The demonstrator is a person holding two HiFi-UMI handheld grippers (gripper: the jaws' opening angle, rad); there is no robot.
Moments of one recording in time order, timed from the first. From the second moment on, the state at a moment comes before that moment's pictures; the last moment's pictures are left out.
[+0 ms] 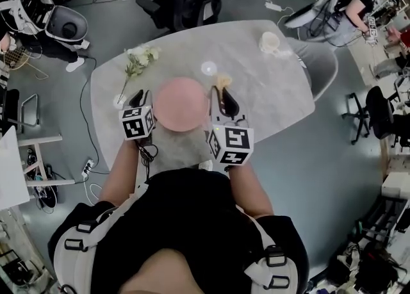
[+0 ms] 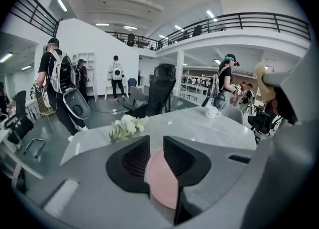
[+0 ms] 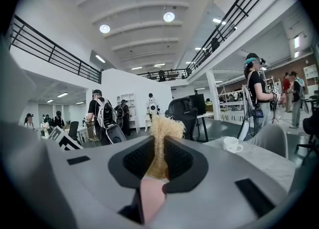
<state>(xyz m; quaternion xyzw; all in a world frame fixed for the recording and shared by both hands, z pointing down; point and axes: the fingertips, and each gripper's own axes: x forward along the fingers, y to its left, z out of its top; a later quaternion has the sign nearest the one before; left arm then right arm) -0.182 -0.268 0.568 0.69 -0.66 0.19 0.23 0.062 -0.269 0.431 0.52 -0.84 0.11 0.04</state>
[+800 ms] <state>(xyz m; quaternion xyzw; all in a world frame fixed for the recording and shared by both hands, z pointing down) -0.193 -0.230 0.745 0.62 -0.61 0.27 0.41 0.106 -0.229 0.456 0.59 -0.79 0.13 0.07</state>
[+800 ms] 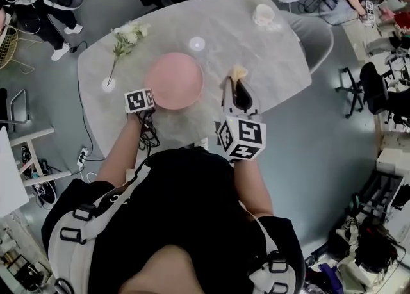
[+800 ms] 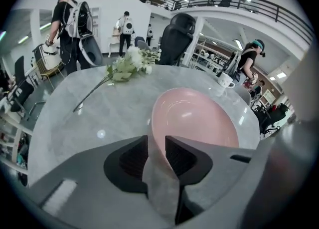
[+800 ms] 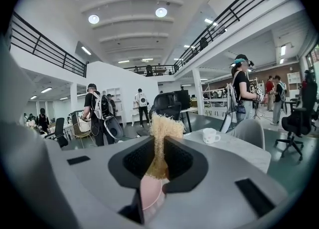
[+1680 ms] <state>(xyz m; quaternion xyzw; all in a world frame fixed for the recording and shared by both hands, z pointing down) -0.172 -0.221 0.766 0.53 -0.56 0.03 0.64 0.116 -0.215 0.465 0.59 -0.79 0.15 0.07</state>
